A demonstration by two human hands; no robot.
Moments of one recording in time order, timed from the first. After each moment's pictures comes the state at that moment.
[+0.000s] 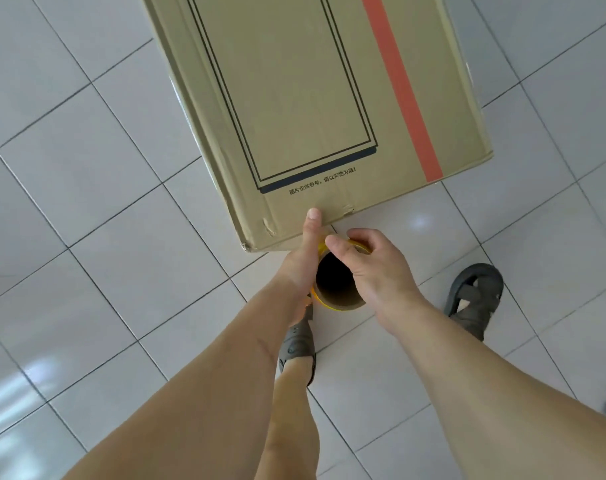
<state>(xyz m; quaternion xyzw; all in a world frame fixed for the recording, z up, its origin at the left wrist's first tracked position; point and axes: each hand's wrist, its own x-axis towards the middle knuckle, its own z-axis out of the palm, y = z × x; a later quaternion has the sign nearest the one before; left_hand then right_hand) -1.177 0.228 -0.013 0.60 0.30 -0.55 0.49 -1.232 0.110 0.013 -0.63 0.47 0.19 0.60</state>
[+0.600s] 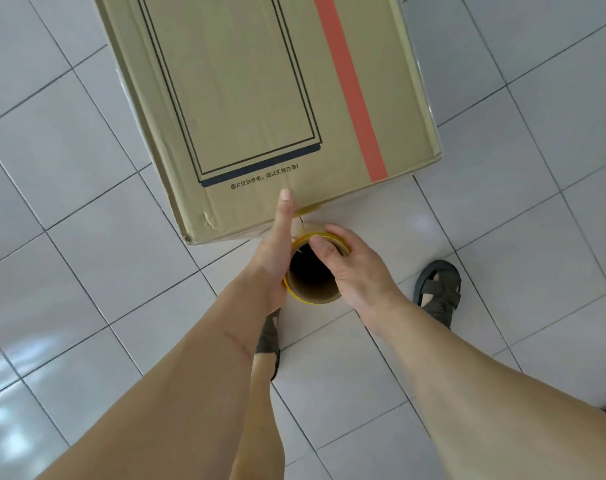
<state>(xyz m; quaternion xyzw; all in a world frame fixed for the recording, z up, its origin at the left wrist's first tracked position) -1.188 0.158 0.004 0.62 0.34 -0.51 0.50 -1.257 0.043 0.005 -0.61 0.41 0.24 0.63</state>
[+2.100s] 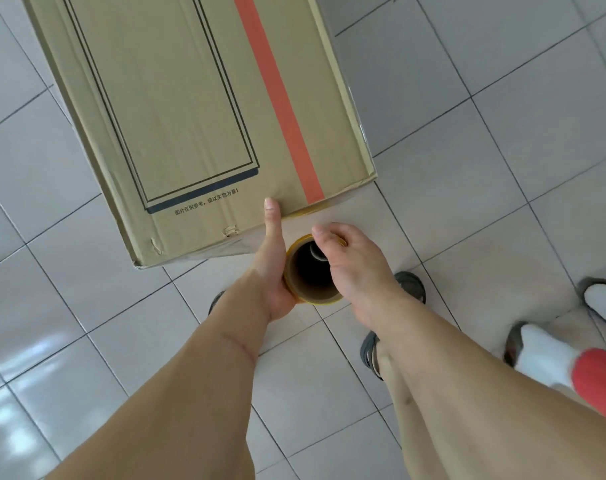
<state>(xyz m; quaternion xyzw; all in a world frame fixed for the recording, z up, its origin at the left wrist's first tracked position) -1.200 0.060 0.002 0.54 0.40 -0.53 0.51 -1.250 -0.060 0.008 -0.62 0.43 0.25 0.61</state>
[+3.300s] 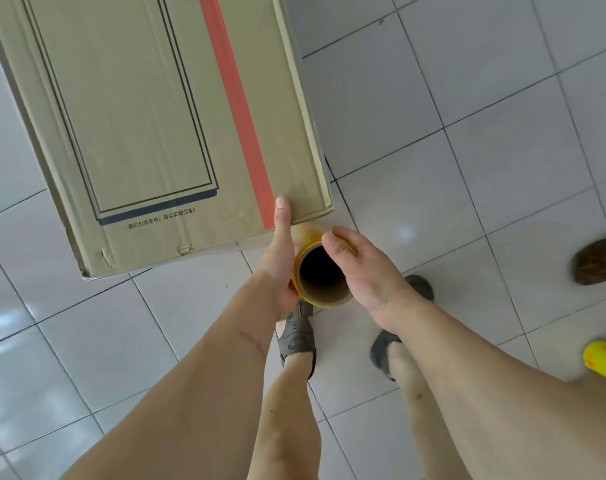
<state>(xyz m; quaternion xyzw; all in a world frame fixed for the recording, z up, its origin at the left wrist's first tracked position) -1.191 -0.033 0.004 0.53 0.43 -0.47 0.55 -1.242 -0.163 0.006 -0.65 0.36 0.31 0.60</state>
